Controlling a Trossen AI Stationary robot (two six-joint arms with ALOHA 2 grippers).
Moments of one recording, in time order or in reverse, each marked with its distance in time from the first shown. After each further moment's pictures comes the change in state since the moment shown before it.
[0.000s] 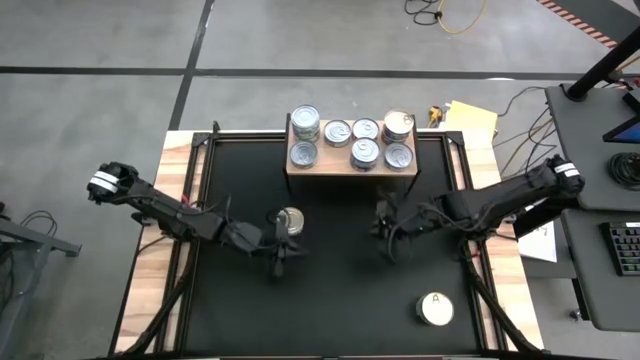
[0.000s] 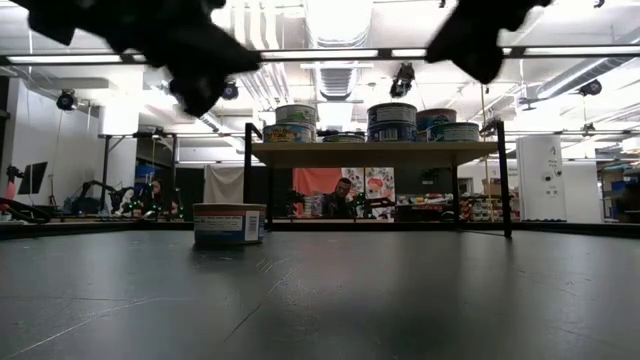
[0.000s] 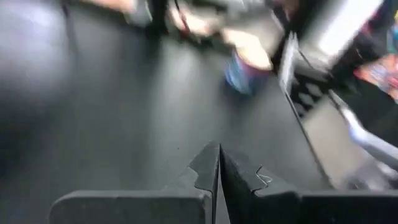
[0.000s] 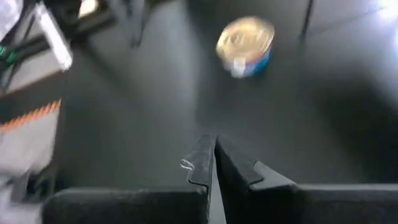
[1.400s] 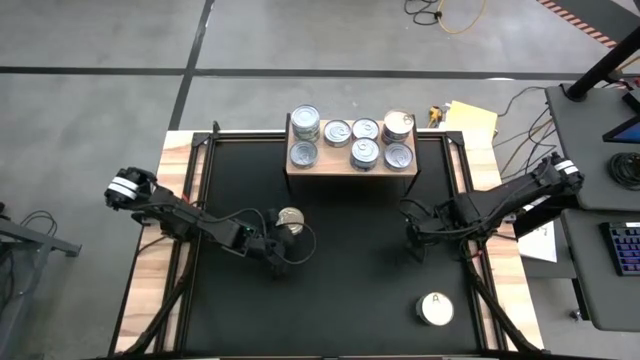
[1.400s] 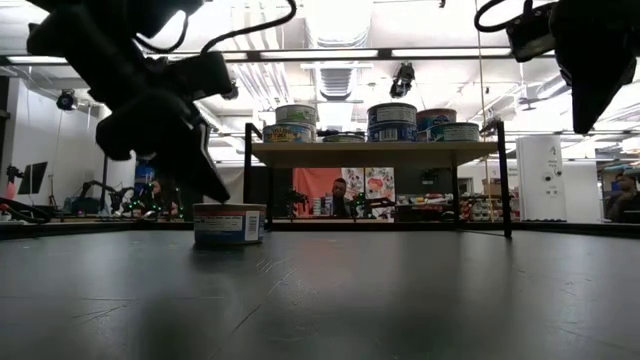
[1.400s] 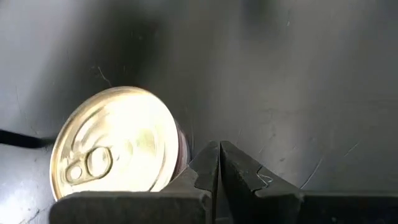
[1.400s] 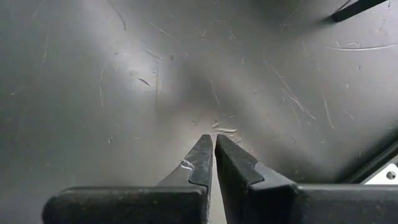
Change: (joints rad) left arm 0.012 0.193 0.098 -0.528 -0.268 0.073; right arm 0.103 -0.016 0.071 -0.874 -0.027 0.525
